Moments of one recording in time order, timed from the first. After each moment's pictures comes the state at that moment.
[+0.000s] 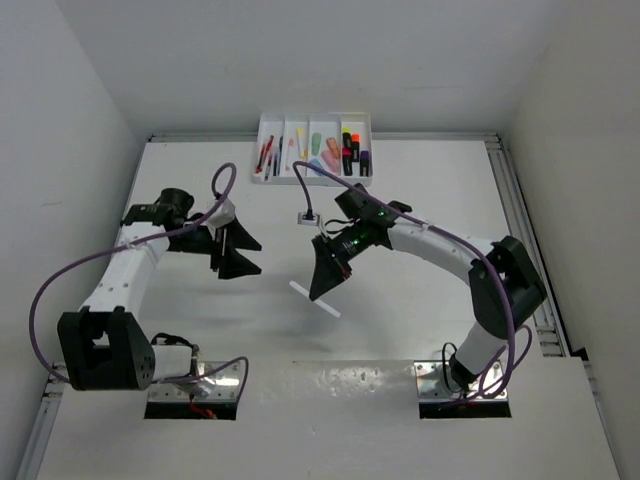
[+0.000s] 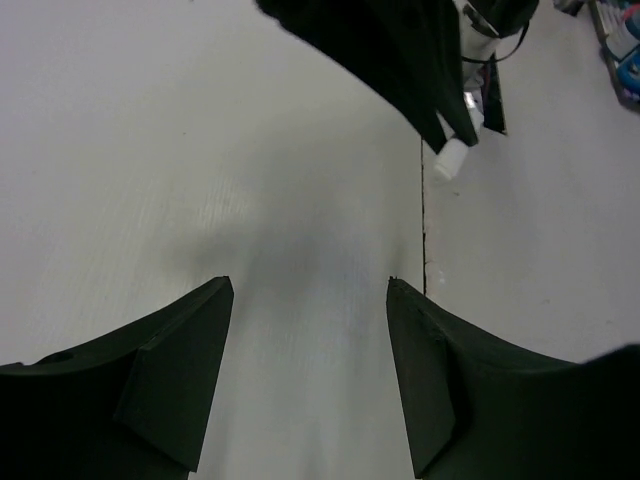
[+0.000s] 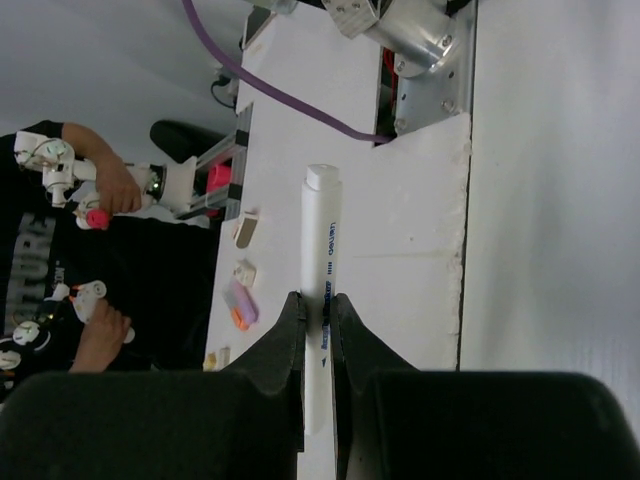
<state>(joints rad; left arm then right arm) 0.04 1.29 1.05 -1.14 1.32 1.15 0.68 1.69 1.17 -0.52 -1.28 -0.04</state>
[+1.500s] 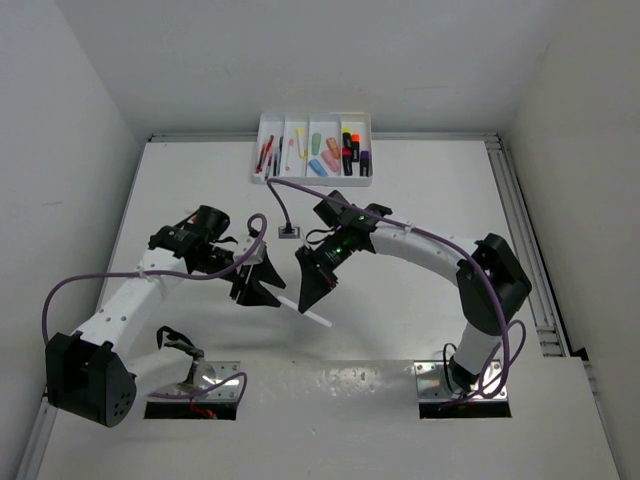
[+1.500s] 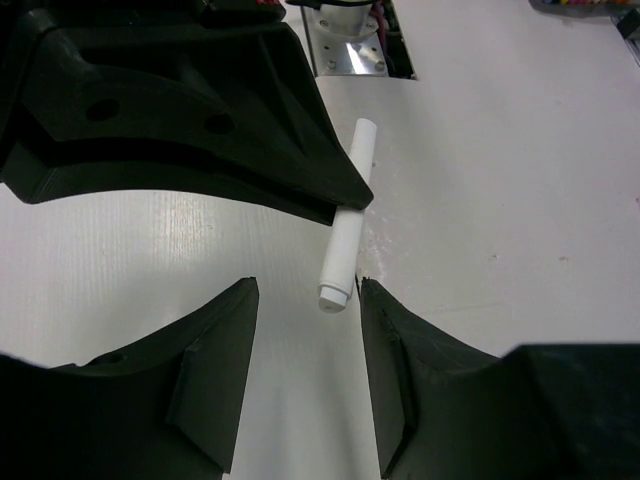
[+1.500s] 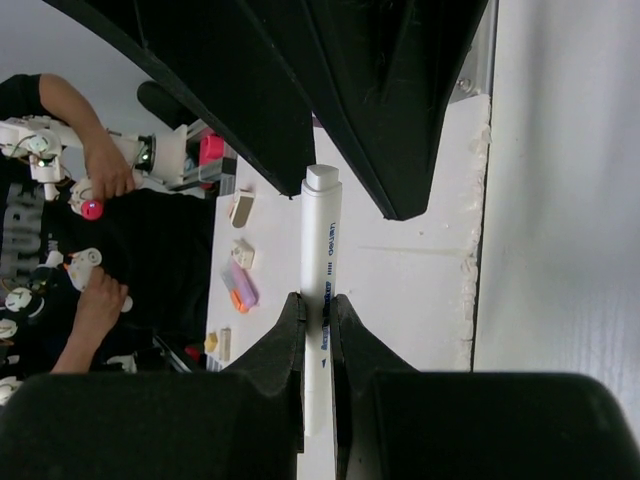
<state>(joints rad) -0.29 1.12 0.90 -1.01 1.27 1.06 0.79 1.75 1.27 -0.62 -1.20 -0.07</state>
